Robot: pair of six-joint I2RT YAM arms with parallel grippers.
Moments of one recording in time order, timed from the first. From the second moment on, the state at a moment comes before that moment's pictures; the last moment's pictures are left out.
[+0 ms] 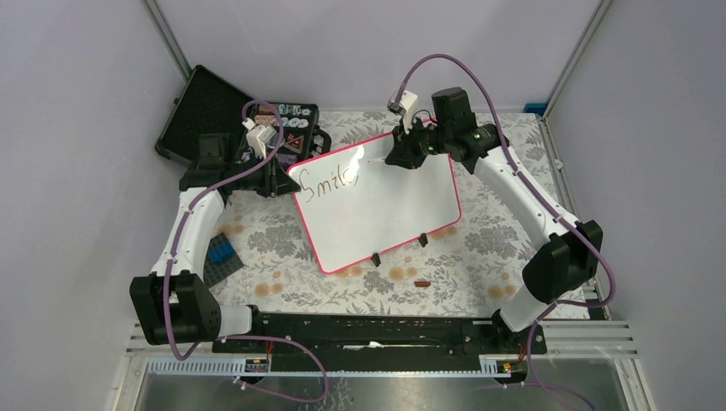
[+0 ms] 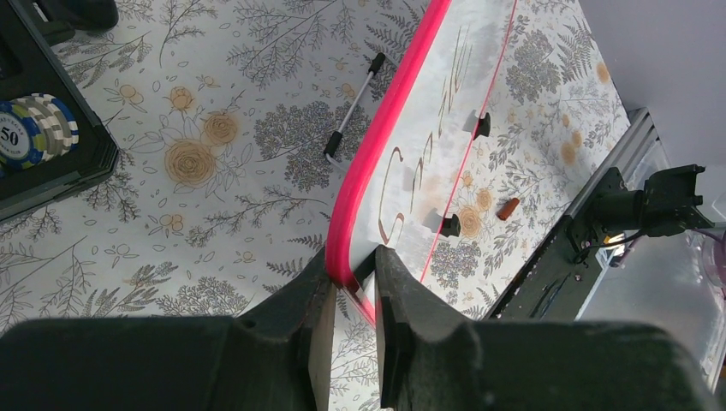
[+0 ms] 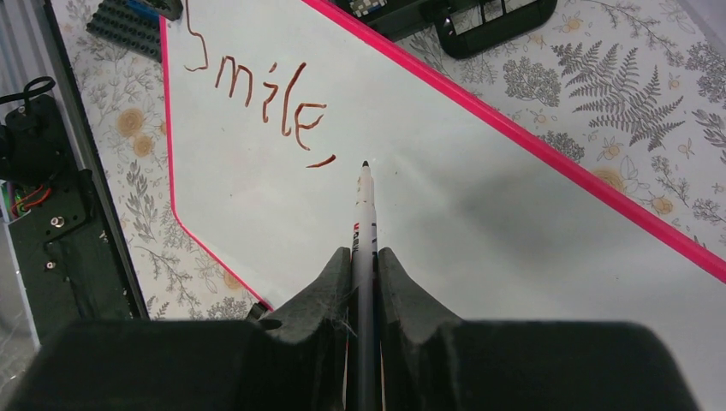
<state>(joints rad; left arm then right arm) 0.07 1.31 1.14 -0.64 0.88 0.08 0.46 1.63 1.62 -0.62 -0.61 -0.25</state>
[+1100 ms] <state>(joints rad) 0.06 1.31 1.14 -0.64 0.87 0.08 0.46 1.65 1.62 -0.61 -0.57 -0.26</state>
